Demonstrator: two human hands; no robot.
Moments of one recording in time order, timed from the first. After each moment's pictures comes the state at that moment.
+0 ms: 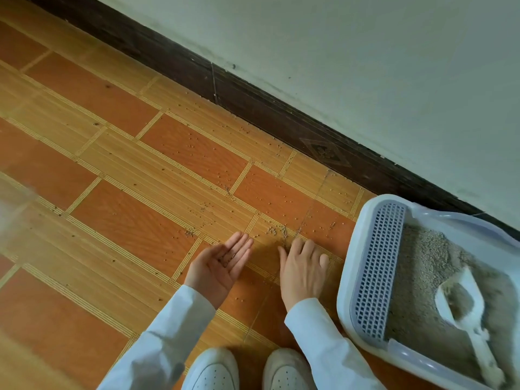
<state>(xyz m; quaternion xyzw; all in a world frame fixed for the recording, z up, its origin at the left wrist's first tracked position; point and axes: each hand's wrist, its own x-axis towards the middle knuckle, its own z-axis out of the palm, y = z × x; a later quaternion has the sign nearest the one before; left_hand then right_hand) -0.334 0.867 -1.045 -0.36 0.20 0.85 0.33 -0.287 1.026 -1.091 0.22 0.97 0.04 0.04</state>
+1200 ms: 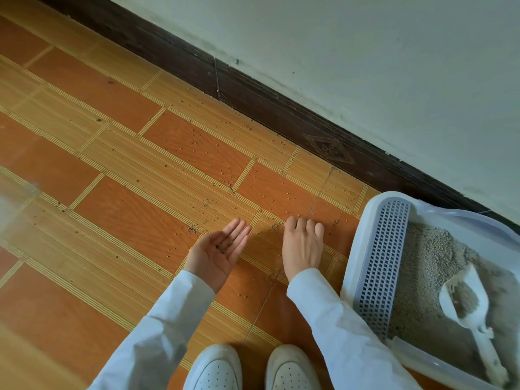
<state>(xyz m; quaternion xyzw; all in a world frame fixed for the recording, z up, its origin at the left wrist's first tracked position) -0.351 0.863 -1.046 -0.35 0.22 0.86 0.31 -0.329 1.034 -1.095 0.14 0.99 0.08 0.03</state>
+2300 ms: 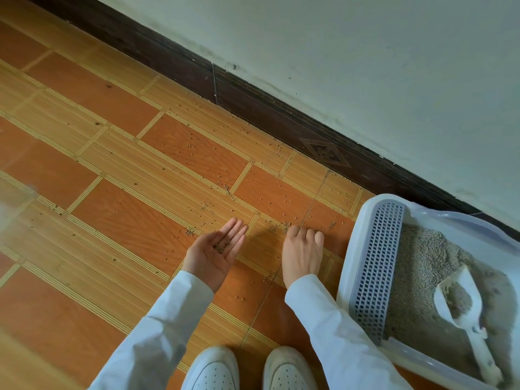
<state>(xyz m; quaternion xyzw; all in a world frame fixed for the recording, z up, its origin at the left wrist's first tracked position) -0.352 0.864 -1.042 -0.34 0.24 0.86 0.30 -0.320 1.030 -1.079 0.17 0.97 0.08 0.13</state>
